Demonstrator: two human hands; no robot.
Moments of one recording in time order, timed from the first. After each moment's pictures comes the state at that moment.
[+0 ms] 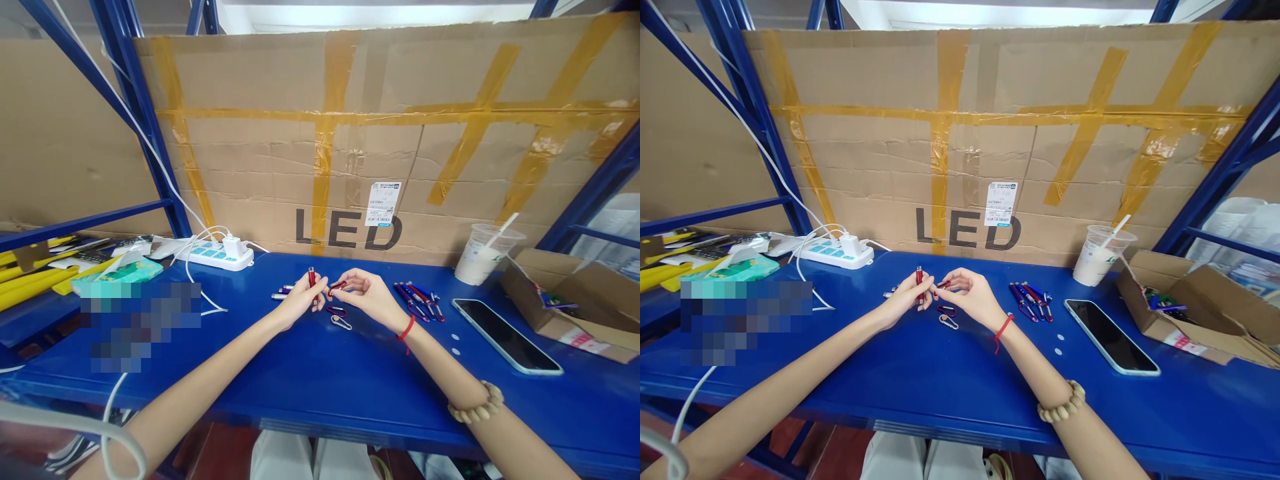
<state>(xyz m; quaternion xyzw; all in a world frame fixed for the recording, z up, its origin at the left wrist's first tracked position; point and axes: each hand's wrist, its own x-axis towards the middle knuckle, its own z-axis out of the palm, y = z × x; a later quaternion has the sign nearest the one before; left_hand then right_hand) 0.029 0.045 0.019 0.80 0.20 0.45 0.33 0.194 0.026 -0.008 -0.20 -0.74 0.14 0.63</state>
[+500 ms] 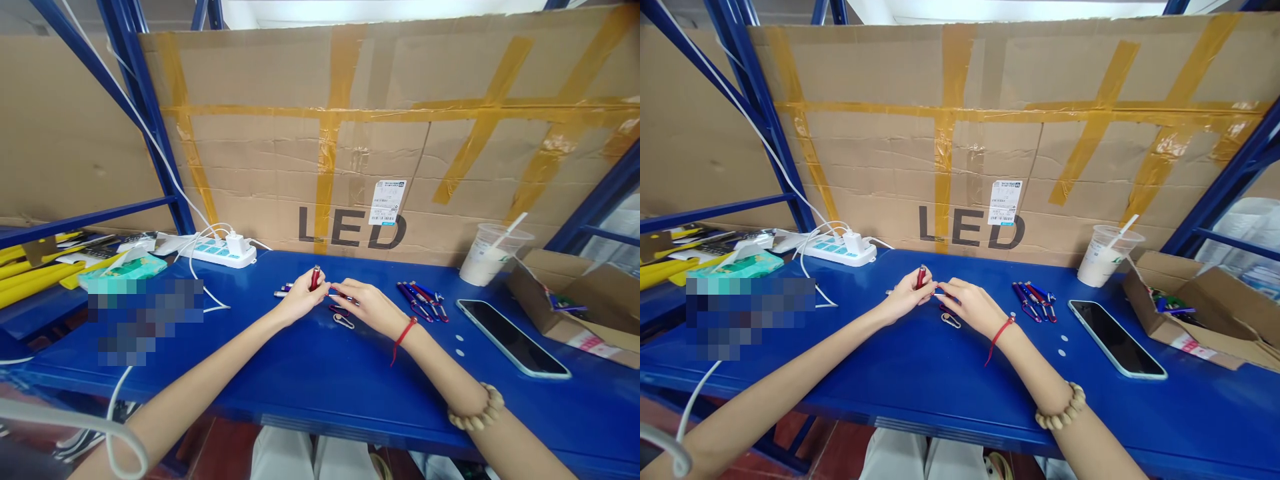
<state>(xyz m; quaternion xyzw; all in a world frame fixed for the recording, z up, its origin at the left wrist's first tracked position) 0.028 0.036 0.022 0.81 0.20 0.47 0.29 0.196 0.020 -0.013 -0.28 -0.82 -0.25 0.43</state>
